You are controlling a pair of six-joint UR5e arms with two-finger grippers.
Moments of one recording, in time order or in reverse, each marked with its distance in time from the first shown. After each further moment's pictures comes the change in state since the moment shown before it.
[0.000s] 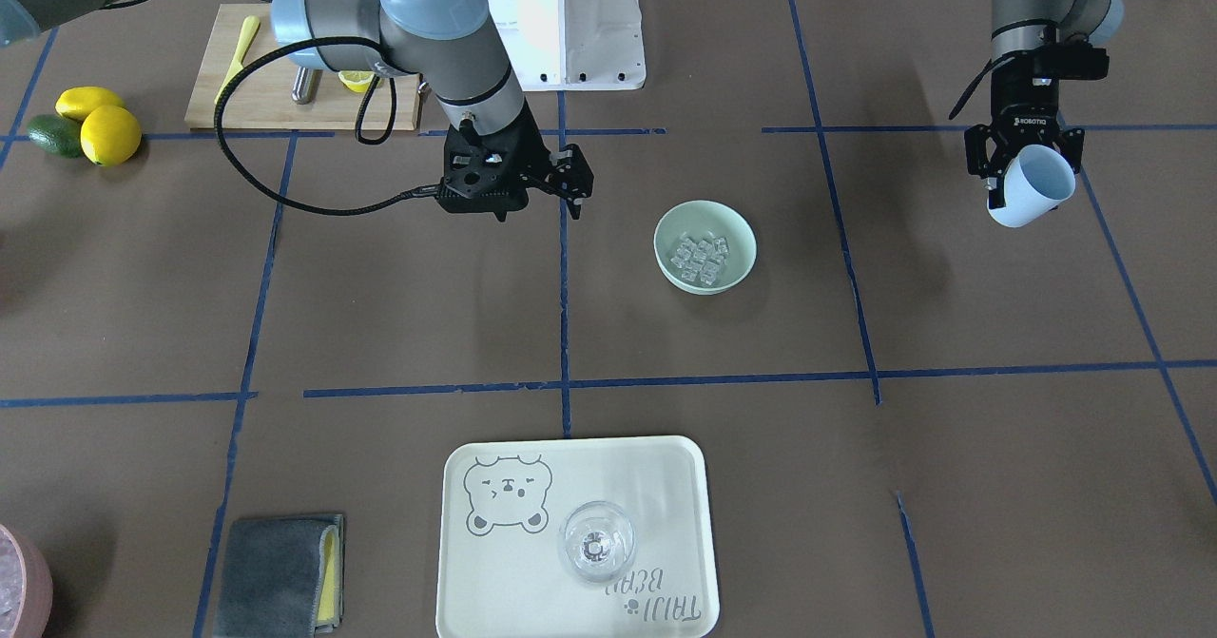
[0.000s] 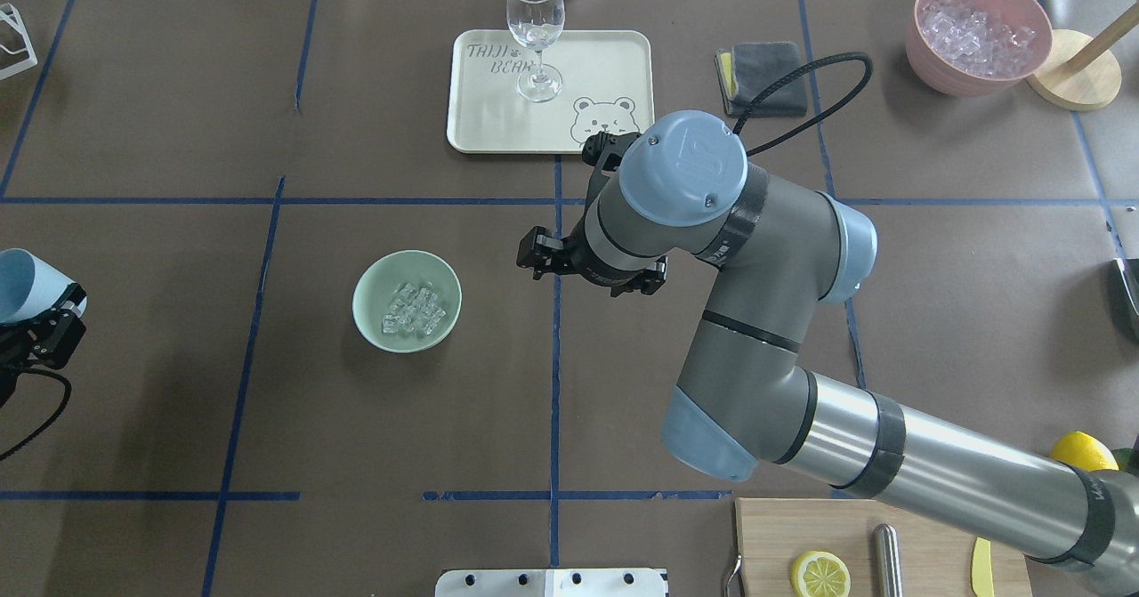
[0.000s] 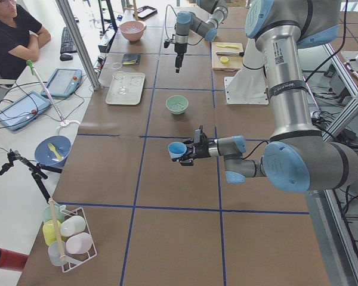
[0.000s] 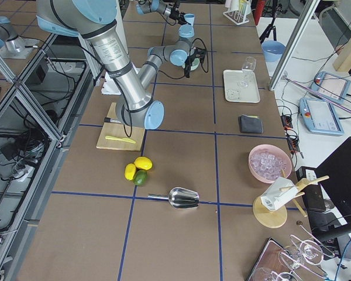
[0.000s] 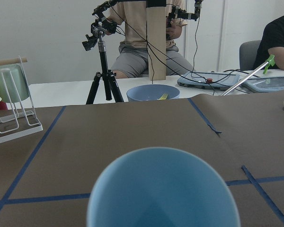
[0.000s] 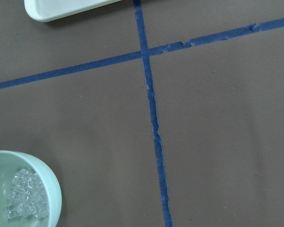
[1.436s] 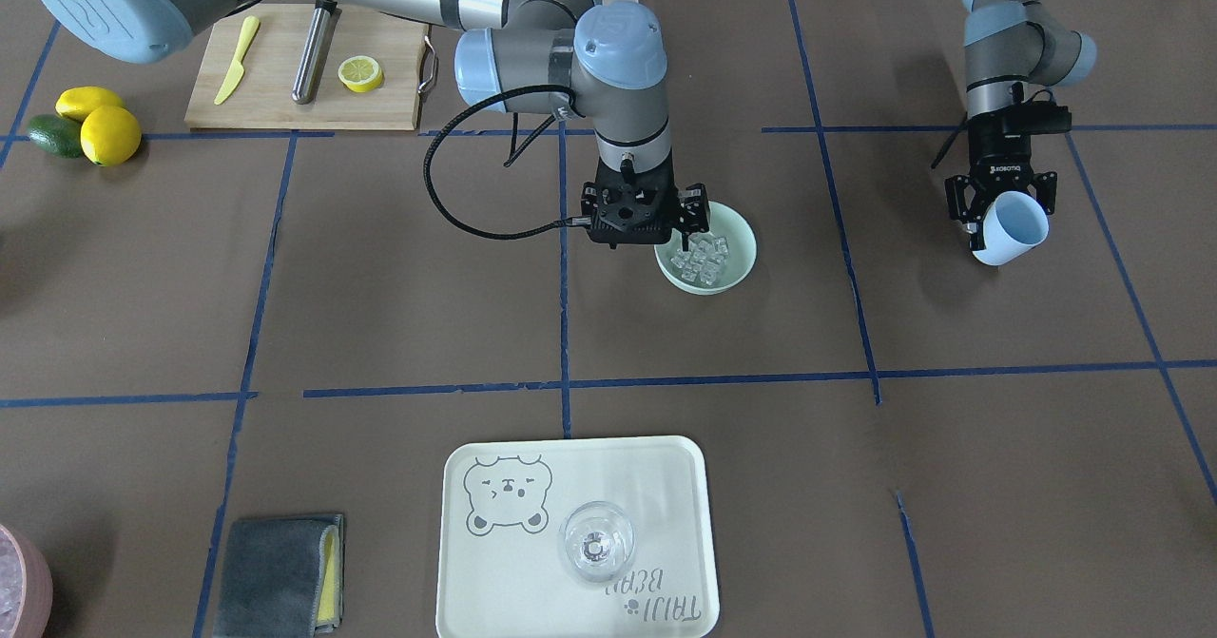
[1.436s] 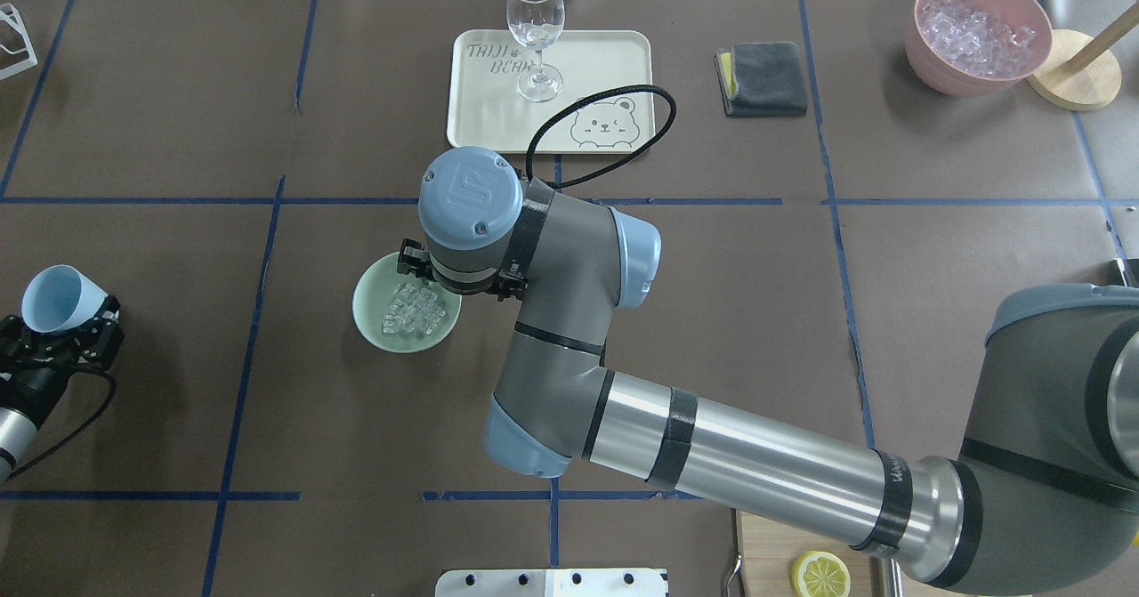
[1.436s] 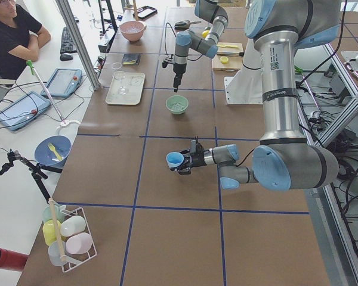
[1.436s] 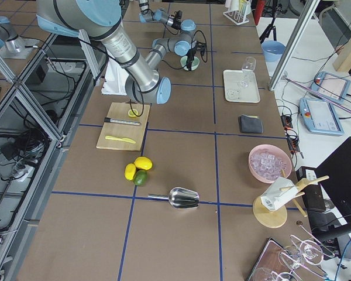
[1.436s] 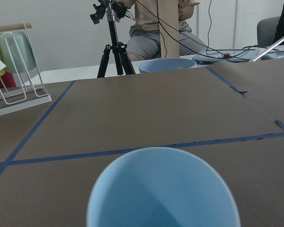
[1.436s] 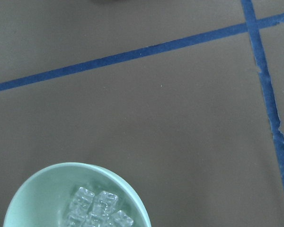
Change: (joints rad) left arm -0.013 -0.132 0.217 0.027 -0.011 -0.034; right arm -0.086 0.305 -0.419 0.069 -0.120 0.057
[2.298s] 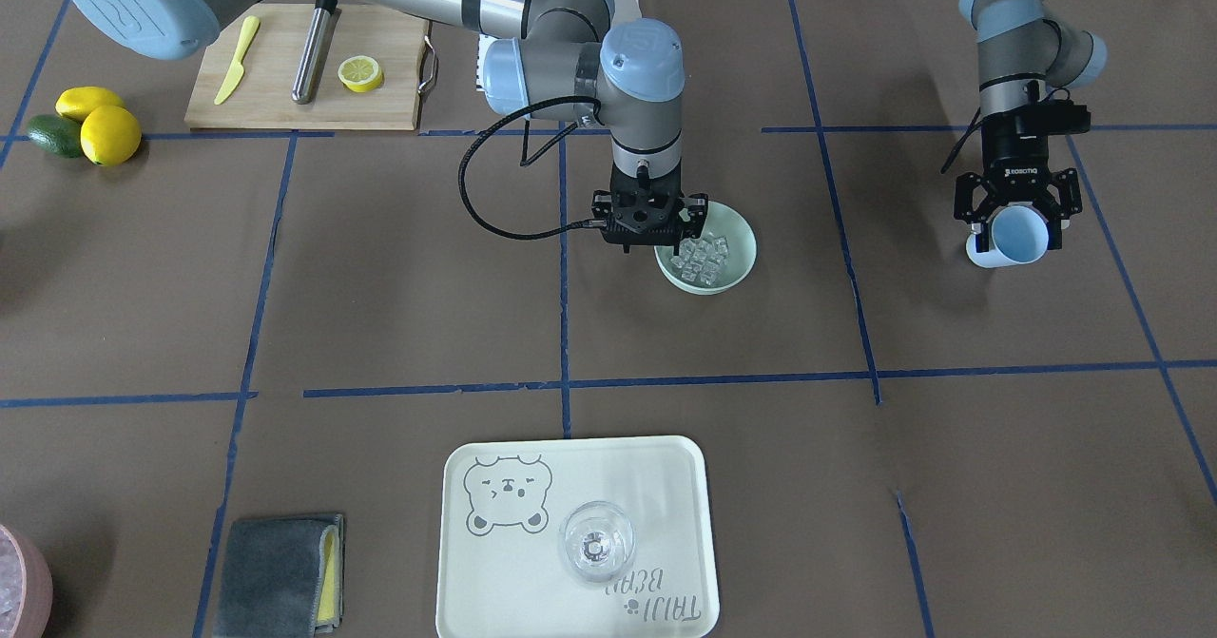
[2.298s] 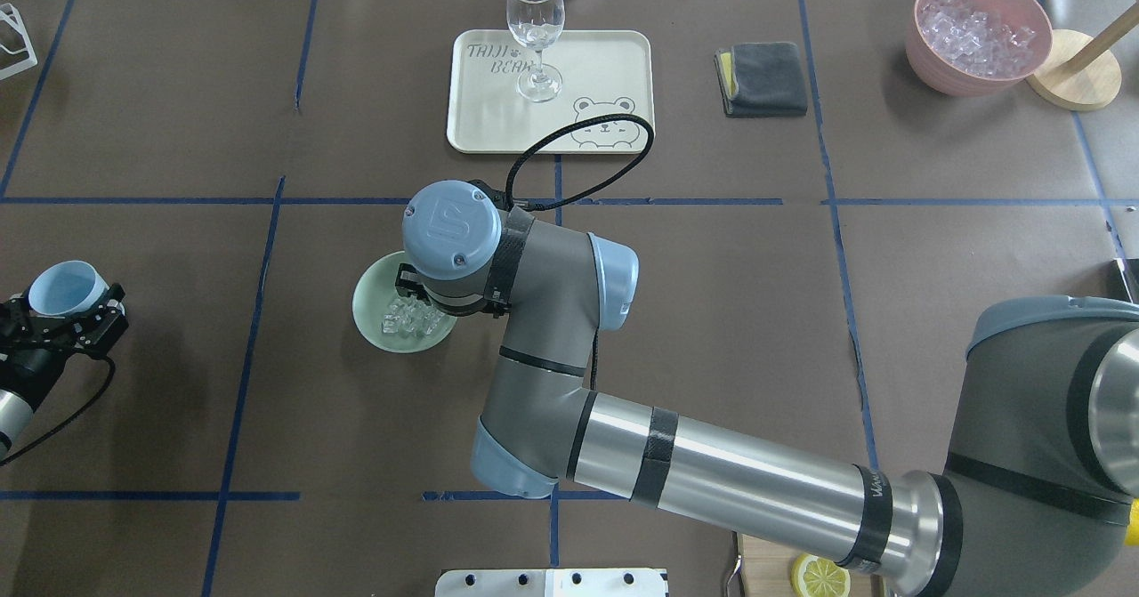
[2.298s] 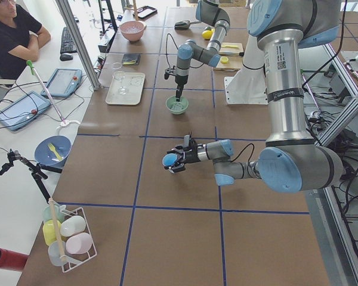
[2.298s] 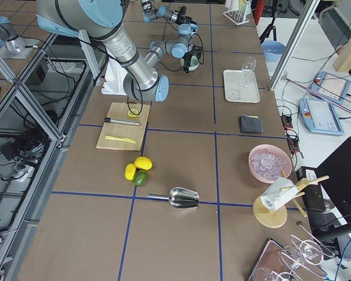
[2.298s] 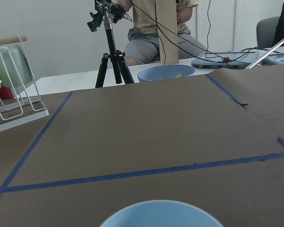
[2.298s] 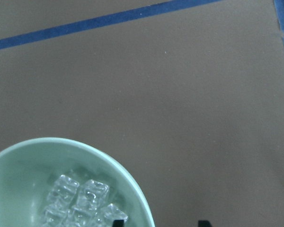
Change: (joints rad) left arm -0.129 0.000 -0.091 -0.001 -0.103 0.161; right arm -0.045 0.013 -0.067 0.027 -0.042 -0.004
